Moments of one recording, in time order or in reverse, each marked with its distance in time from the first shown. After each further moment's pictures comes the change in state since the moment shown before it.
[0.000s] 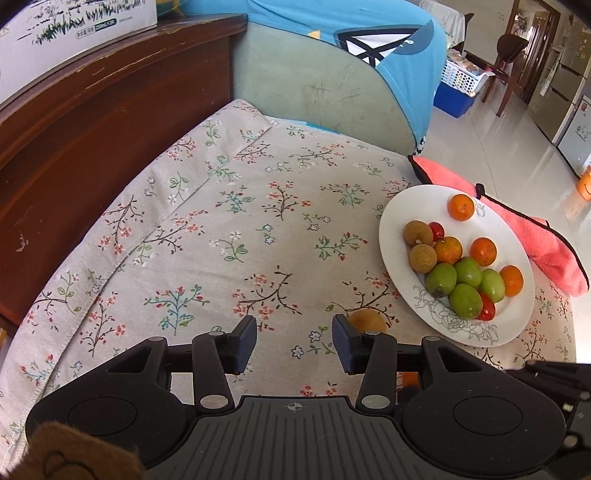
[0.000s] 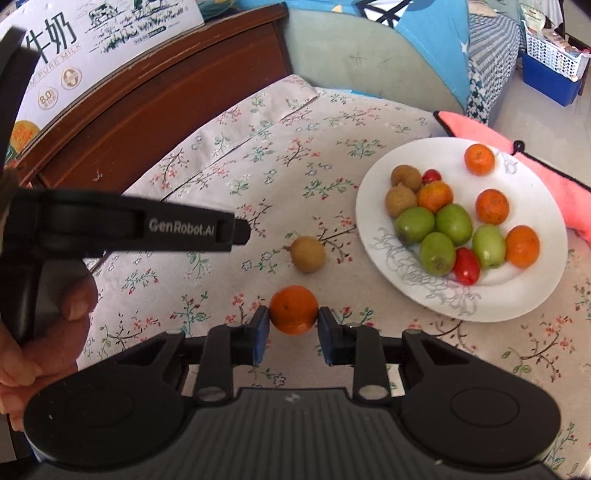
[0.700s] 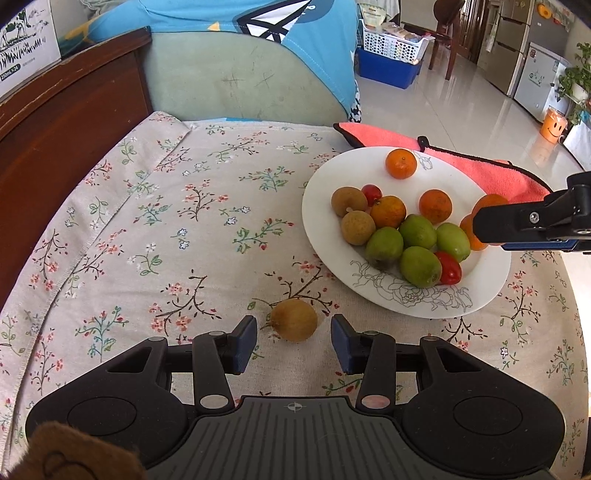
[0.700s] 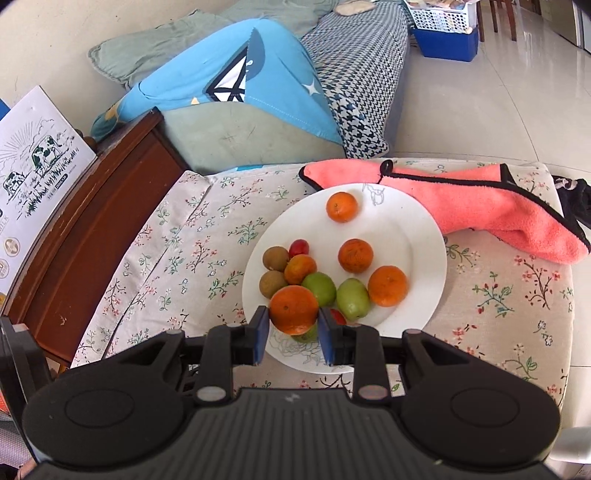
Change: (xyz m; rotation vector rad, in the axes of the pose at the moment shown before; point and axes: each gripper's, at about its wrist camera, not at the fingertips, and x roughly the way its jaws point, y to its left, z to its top) left arm 0.028 -0.049 -0.014 0.196 -0.011 -0.054; right arm -0.047 -0.092 0.028 0.361 -0.137 -0.046
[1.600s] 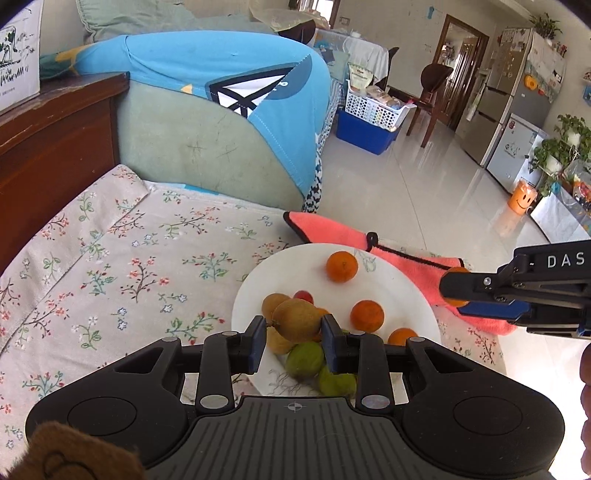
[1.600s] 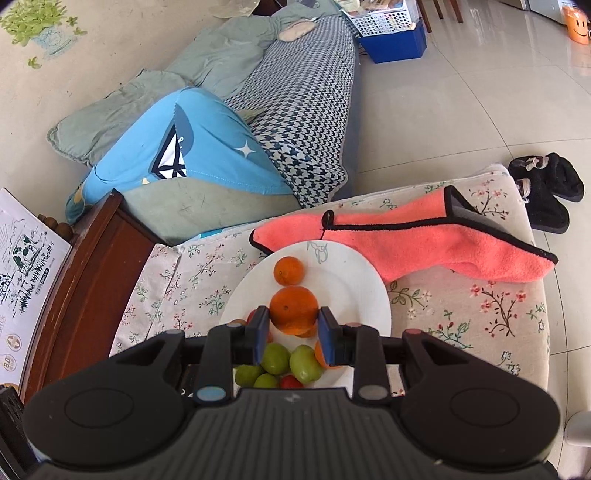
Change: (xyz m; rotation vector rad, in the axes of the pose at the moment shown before) left arm -0.011 -0.025 0.050 -0.119 -0.183 -0.146; right arm -0.012 -0.057 0.039 0.203 -0.092 0.003
